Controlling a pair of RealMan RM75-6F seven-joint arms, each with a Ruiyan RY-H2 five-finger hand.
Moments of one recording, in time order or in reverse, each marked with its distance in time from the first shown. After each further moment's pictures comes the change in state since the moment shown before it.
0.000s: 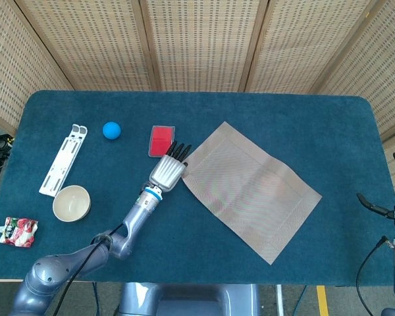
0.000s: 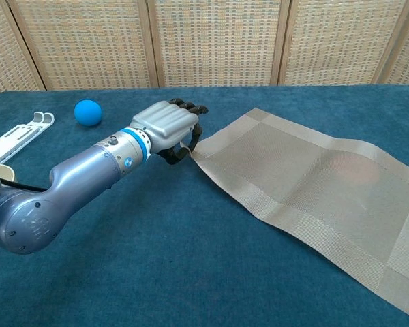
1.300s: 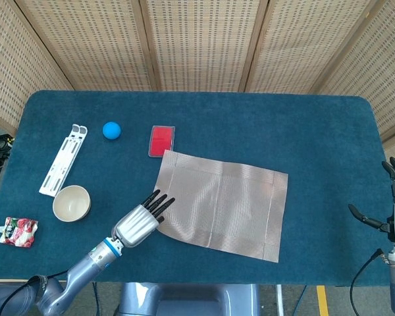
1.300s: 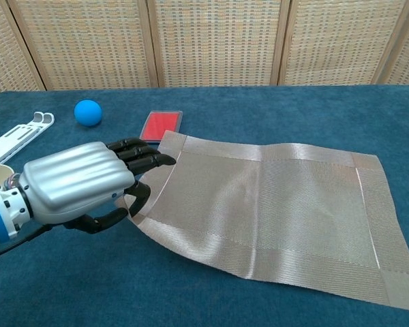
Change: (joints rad) left arm 0.330 0.481 0.338 -0.832 0.288 0.237 0.226; right arm -0.055 0.051 -0.049 -0.171 -0.118 0.155 -0.119
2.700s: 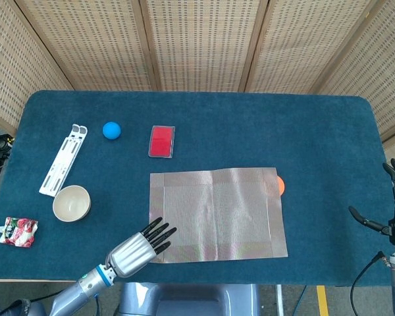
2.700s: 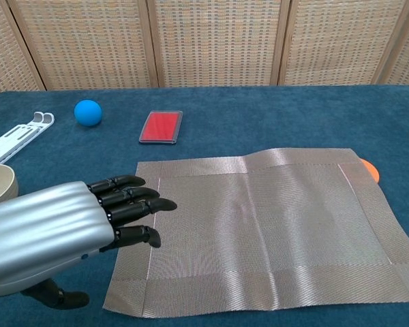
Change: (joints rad) left arm 0.123 0.083 0.083 -0.156 0.194 0.009 0.029; right arm -0.009 0.018 -0.014 -0.022 -0.013 0.021 0.013
